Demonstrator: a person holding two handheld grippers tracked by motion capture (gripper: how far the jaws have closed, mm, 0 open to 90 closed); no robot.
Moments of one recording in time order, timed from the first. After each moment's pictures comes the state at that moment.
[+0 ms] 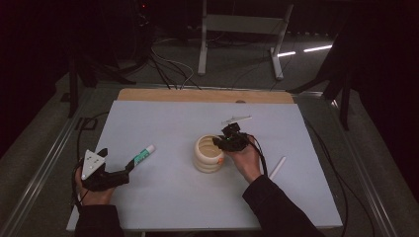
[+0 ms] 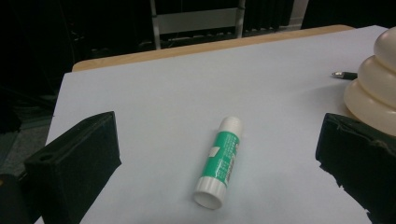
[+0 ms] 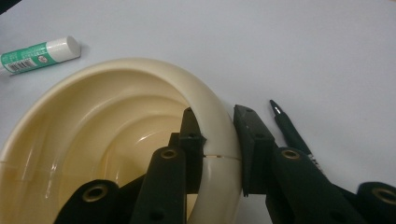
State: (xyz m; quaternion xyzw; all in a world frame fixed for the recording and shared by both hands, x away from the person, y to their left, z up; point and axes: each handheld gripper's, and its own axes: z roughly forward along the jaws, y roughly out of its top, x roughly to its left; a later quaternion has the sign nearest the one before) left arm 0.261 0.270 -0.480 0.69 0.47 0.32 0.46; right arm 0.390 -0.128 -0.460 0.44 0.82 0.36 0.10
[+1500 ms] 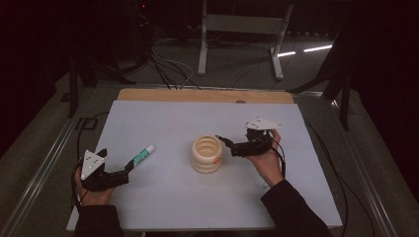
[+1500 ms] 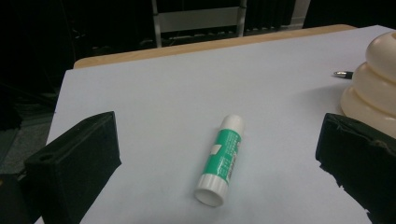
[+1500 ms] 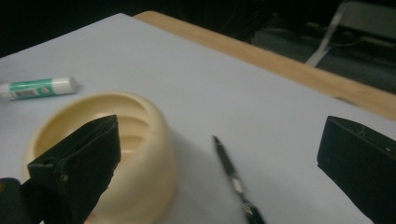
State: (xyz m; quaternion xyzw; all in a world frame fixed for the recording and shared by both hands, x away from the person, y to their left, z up) left arm 0.260 0.272 -0.481 0.68 0.47 0.32 0.46; right arm 0.356 -0.184 -0.429 0.38 0.78 0.45 0.22
